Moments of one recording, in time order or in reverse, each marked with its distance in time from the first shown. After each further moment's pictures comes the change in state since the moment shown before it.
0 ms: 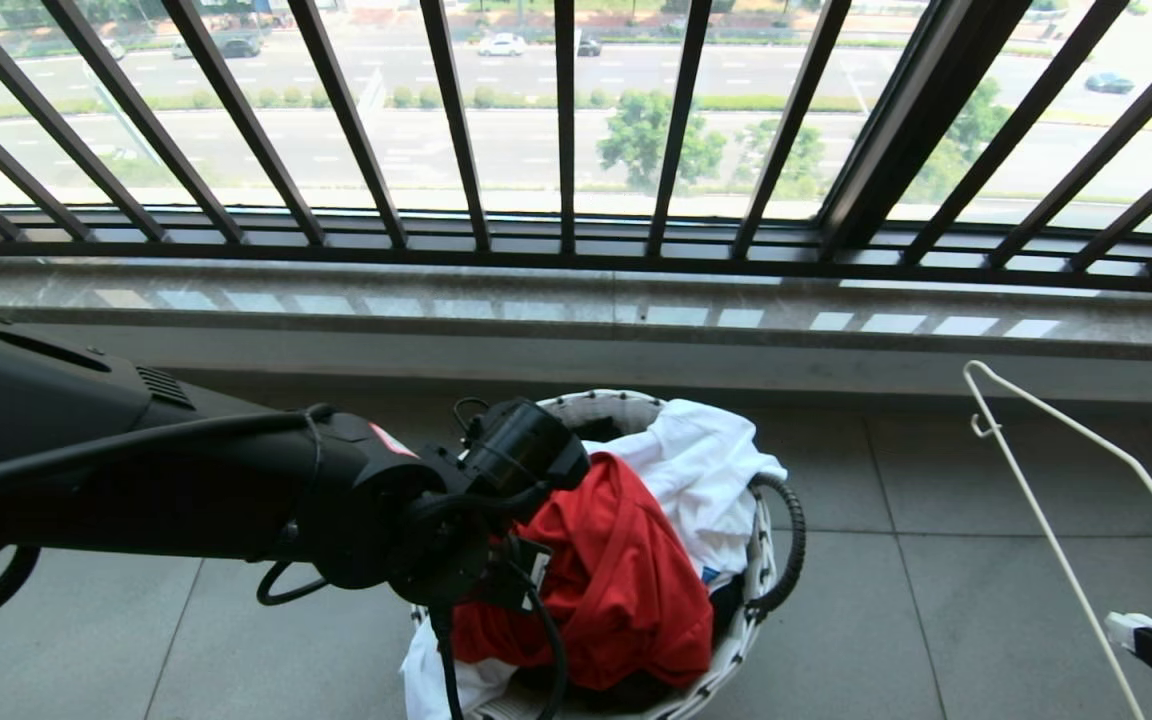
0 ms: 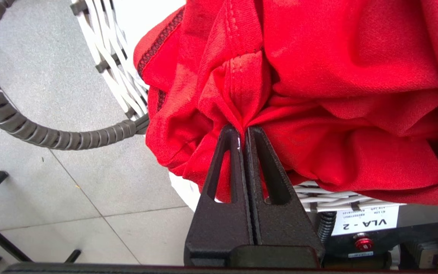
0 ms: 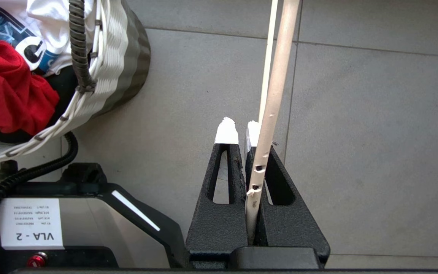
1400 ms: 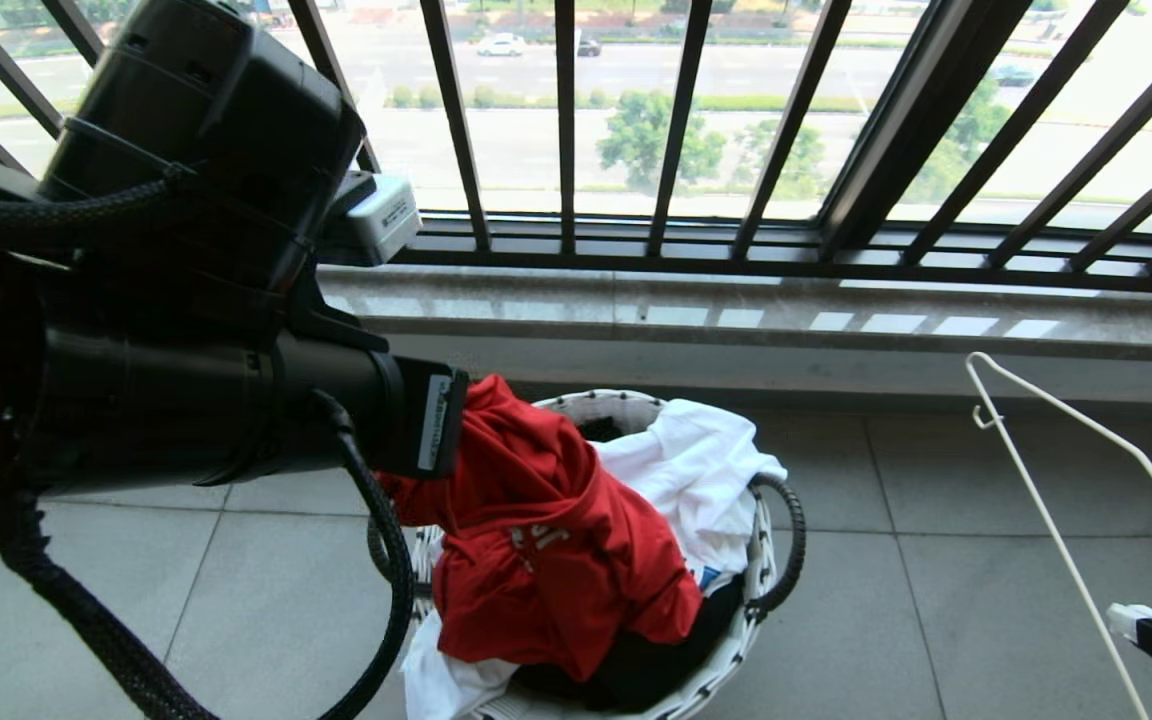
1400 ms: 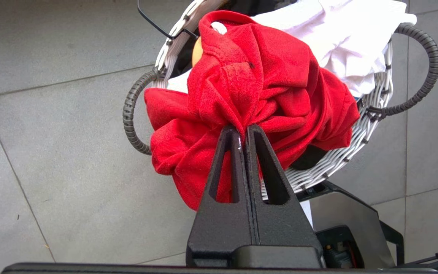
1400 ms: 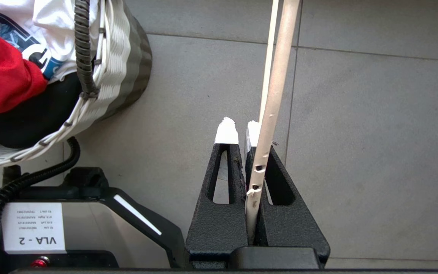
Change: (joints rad) left arm -0.071 -0.427 -0.219 0.247 0.007 -0.007; right arm 0.000 0.001 -0.014 -0.002 -0.004 -0.002
